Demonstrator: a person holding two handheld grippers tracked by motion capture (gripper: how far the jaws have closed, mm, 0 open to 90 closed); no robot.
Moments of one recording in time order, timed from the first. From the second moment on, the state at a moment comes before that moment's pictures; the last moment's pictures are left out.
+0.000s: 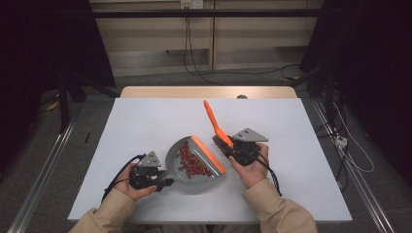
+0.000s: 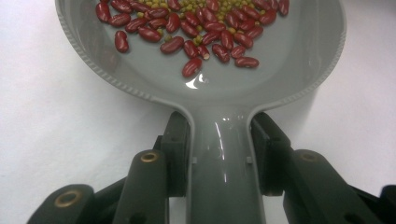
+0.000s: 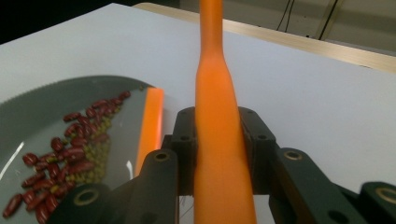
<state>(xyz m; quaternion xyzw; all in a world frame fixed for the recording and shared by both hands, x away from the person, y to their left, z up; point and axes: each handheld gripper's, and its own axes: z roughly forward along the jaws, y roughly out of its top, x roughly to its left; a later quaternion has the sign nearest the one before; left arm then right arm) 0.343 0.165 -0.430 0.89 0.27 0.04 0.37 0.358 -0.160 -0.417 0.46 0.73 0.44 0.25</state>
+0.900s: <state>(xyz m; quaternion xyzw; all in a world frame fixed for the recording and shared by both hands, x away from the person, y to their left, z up) 0.352 0.190 -0.421 0.85 0.35 0.09 0.39 0.356 -0.196 -0.422 0.48 0.71 0.44 0.26</state>
